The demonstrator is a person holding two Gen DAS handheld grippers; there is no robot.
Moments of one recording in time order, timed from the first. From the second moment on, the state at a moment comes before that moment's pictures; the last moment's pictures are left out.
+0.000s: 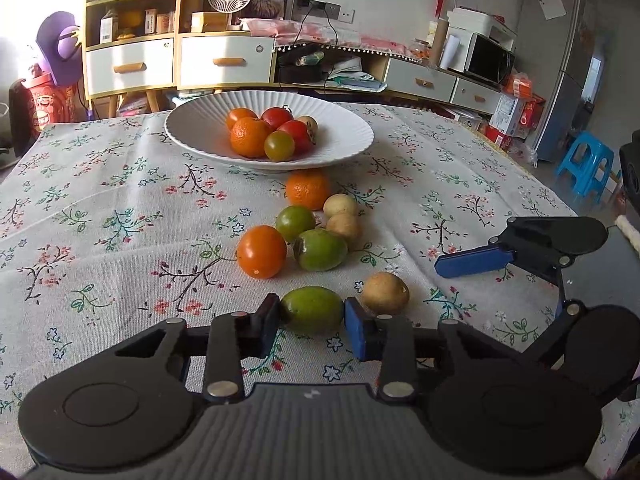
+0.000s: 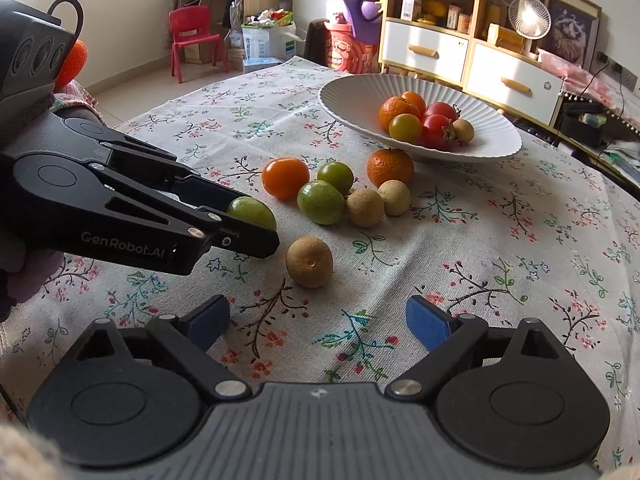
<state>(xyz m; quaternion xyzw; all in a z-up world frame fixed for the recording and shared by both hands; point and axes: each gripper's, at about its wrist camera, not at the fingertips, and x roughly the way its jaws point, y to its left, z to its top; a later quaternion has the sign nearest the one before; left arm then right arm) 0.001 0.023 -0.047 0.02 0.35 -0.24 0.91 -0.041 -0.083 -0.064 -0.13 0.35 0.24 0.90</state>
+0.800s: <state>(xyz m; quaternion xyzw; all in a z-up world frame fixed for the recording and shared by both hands) 0.002 0.048 -0.036 0.00 0.39 -0.18 0.90 -0.031 -0.071 -0.057 -0.13 0.34 0.24 0.90</state>
